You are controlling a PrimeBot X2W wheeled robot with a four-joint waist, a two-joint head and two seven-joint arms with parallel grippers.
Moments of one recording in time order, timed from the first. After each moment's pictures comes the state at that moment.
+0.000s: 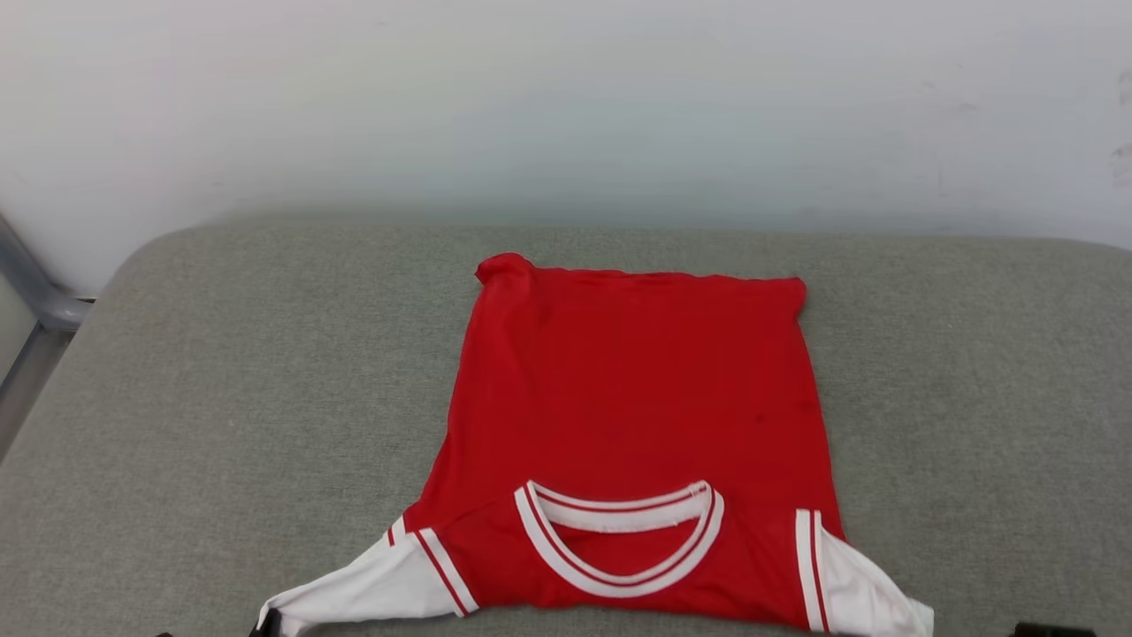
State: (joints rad) left arm 0.13 0.40 -0.25 0.33 -0.84 0.05 -0.22; right arm 0.23 -0.08 -0.09 0.14 0.32 0.13 0.23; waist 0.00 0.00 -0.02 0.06
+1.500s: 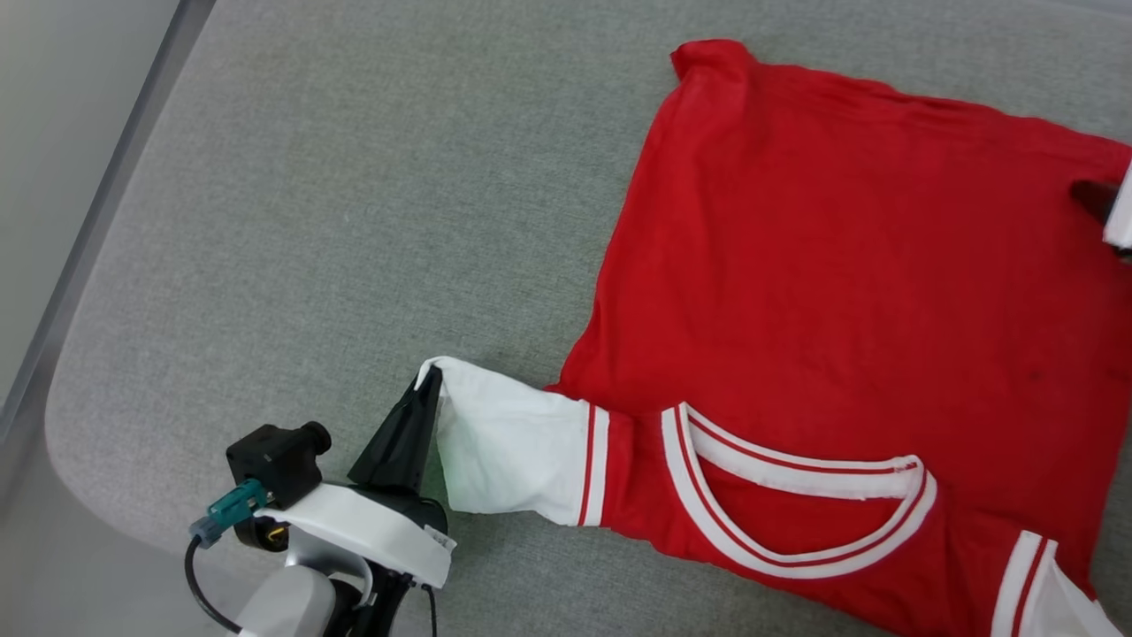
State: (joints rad) left arm -0.20 0.28 -0.38 0.18 -0.69 -0.08 -0.26; right arm -0.93 -0.27 -0.33 0.74 0.06 0.13 0.80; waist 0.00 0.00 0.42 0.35
